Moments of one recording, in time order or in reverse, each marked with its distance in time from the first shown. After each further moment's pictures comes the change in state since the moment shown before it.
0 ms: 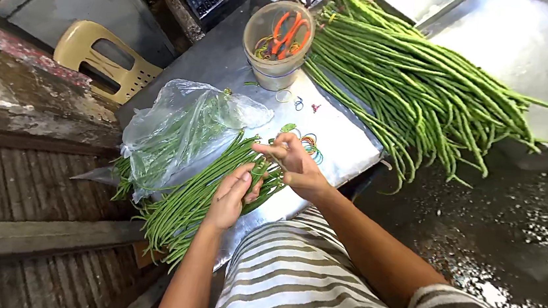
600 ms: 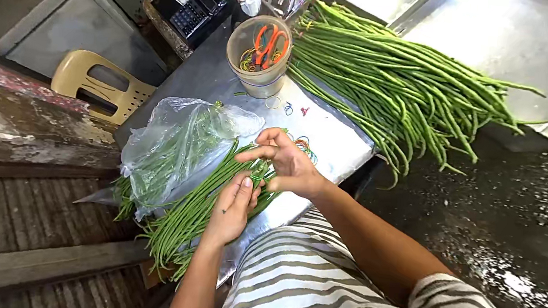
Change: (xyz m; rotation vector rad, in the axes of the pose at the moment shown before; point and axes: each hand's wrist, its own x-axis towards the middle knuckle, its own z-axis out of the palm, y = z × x) left_hand 0.001 0.027 0.016 0.184 0.064 -0.084; right_hand 0.021 -0.039 0.017 -0.121 -0.087 -0.126
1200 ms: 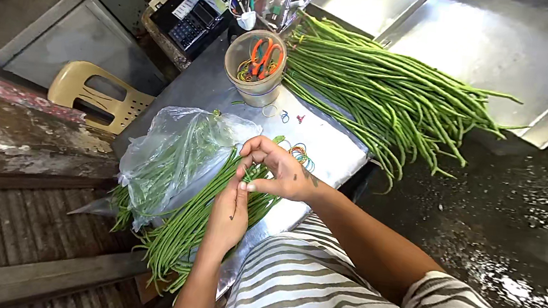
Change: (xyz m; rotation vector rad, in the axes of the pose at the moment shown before) left_hand 0.004 0.004 -0.002 0.583 0.147 0.001; right_hand 0.016 -0.005 0.003 -0.100 -0.021 0.108
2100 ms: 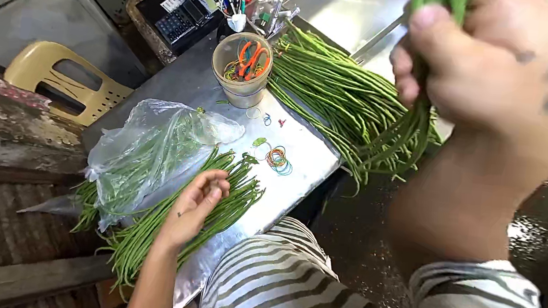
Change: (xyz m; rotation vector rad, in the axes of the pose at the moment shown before) left_hand 0.002 -0.027 -0.029 -0.509 -0.217 0.125; right_hand 0.001 -0.214 -0.101 -0.871 0.569 0.073
